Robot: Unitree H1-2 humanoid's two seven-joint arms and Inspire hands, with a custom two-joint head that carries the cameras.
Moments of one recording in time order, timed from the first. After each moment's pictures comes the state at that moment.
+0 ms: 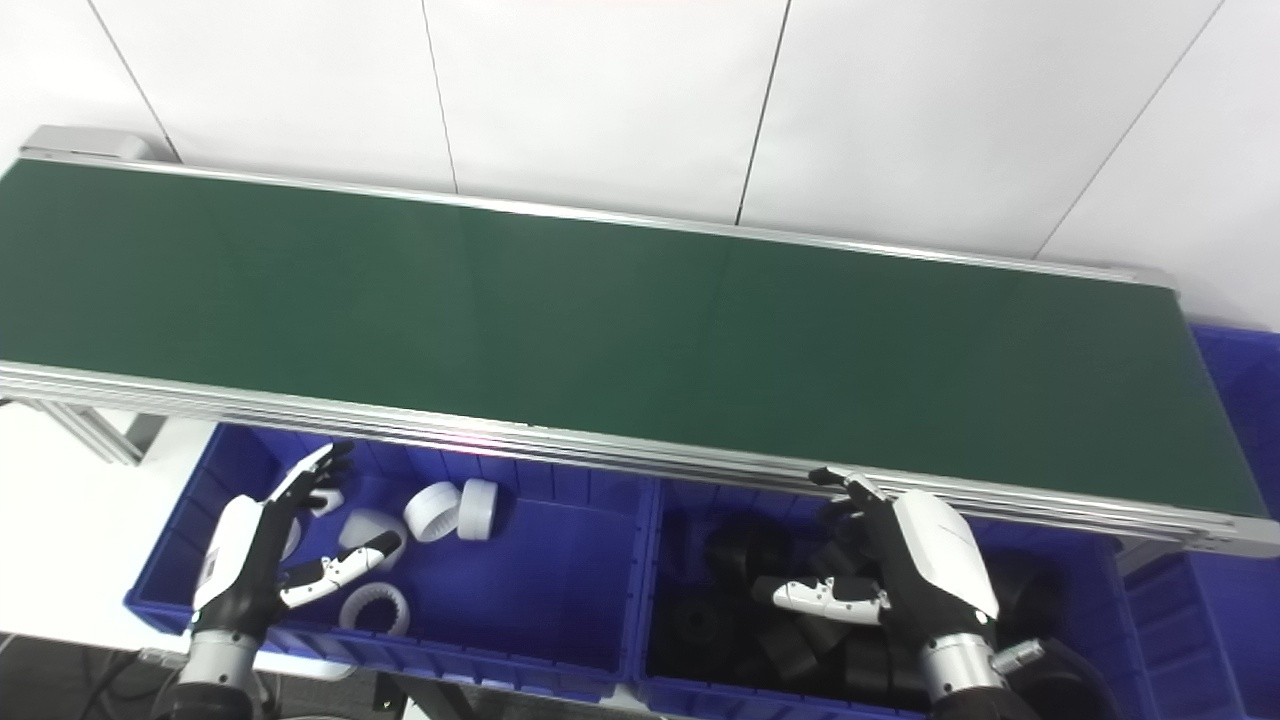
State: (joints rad) left arm 0.20 0.21 -0.10 0.20 0.47 -0.42 0.33; right arm 0.15 -0.30 0.16 -0.36 -0.74 0.30 0.24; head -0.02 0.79
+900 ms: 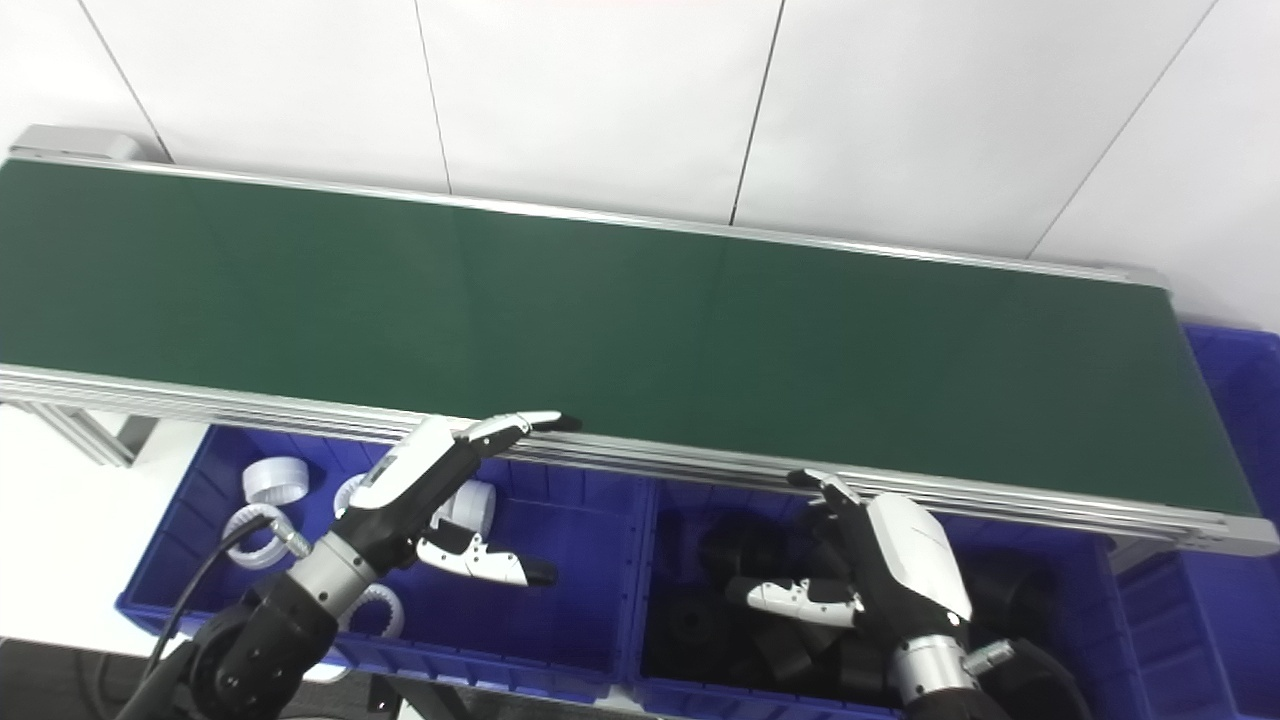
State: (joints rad) left arm 0.07 0.26 -0.31 -0.17 0.56 -0.16 -0.16; right arm 0.16 -0.24 0.18 -0.38 -0.81 0.31 0.27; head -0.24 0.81
